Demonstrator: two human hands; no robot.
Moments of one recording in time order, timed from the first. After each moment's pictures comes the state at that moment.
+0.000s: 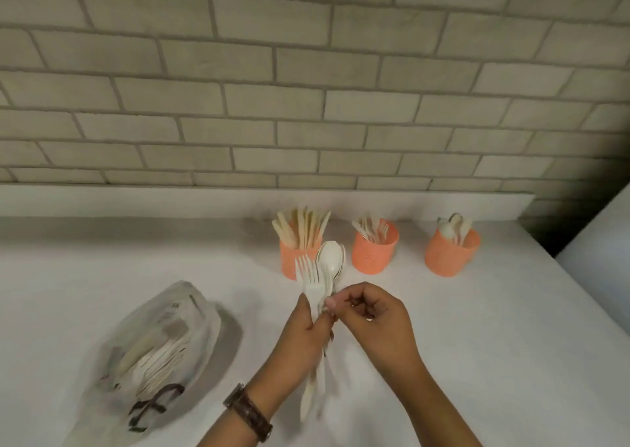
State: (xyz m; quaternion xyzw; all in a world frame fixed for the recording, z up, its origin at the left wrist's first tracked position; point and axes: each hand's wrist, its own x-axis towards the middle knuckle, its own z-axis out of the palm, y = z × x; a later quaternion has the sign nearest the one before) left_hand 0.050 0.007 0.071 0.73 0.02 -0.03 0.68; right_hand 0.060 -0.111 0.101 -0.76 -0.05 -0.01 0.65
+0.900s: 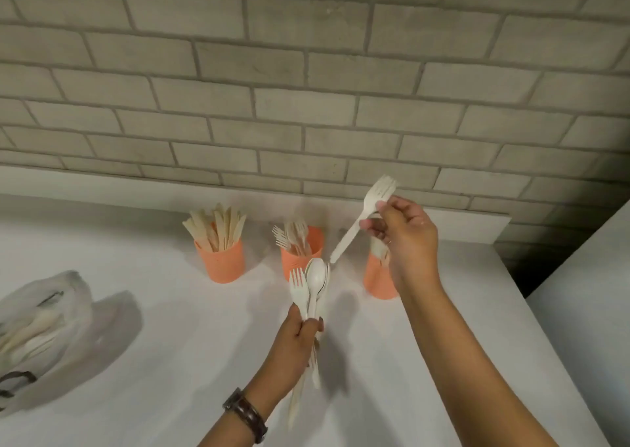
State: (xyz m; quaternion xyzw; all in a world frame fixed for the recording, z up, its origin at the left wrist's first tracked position) left_hand 0.117 -0.187 0.048 0.74 0.14 -0.02 0.66; right_hand 0.225 -0.308 0.160 -0.58 0.02 -0.03 0.81
